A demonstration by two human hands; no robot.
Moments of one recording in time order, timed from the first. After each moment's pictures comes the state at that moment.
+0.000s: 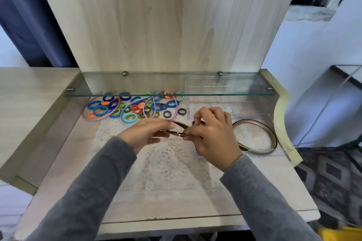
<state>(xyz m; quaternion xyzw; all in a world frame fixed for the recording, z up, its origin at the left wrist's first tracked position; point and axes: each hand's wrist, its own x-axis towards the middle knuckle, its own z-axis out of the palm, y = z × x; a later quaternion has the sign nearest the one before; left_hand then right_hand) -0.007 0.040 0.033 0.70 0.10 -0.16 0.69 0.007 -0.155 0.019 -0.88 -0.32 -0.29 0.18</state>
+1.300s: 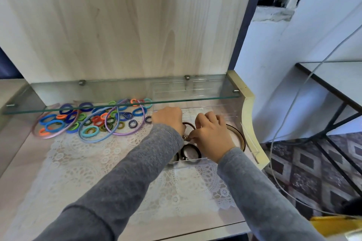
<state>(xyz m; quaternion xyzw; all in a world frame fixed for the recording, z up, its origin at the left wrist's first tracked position) 0.095 -0.099 0.022 1.00 0.01 -0.02 0.04 0.059 -0.233 -0.003 -0.95 -0.24 -0.18 0.00</state>
